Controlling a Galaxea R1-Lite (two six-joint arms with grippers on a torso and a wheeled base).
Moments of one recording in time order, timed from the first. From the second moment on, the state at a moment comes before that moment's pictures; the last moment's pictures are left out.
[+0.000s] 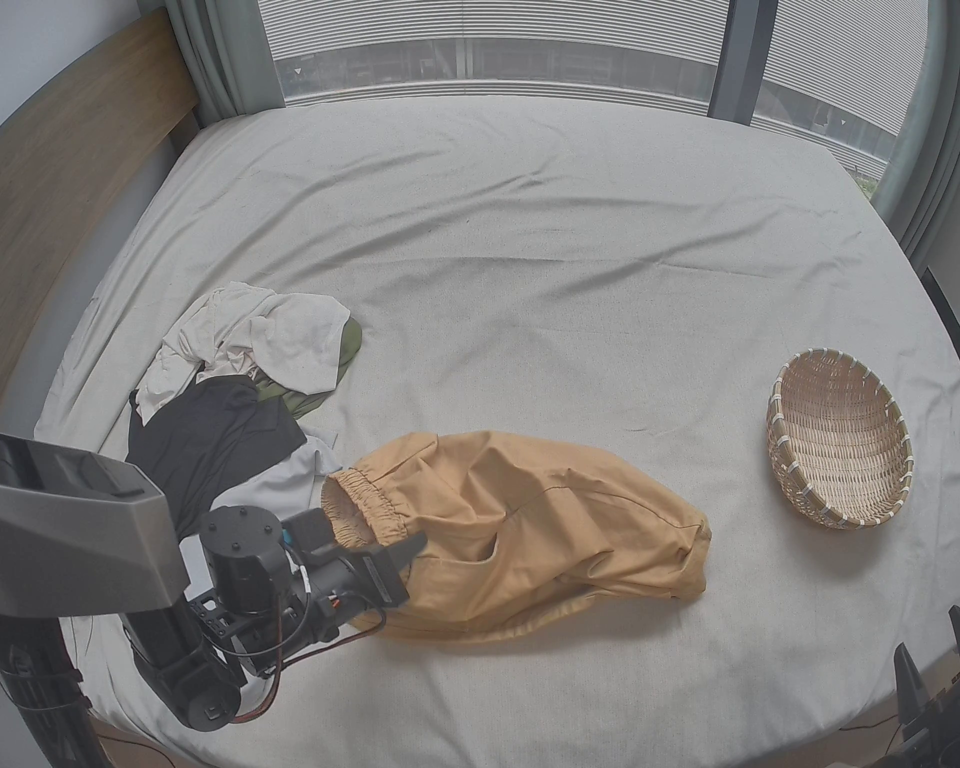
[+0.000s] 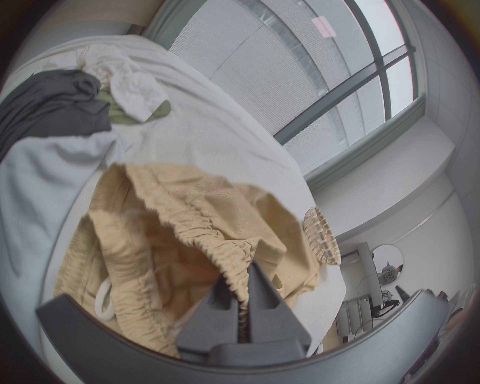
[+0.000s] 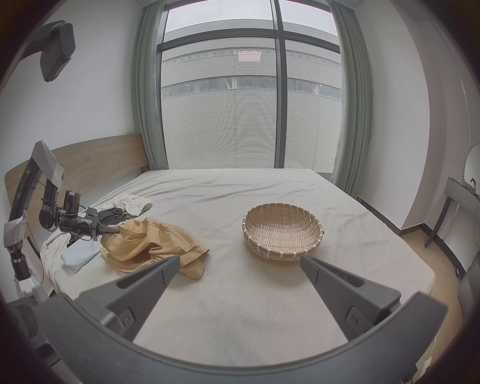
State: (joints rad) left arm -0.54 2.09 -0.34 -1.55 -0.11 -0.61; right arm -0.01 0.02 -0.02 0.00 0.03 -0.01
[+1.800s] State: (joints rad) left arm -0.42 1.90 -0.46 -1.55 -0.10 -0.61; right arm 0.20 0.90 -0.47 -0.23 0.24 0.46
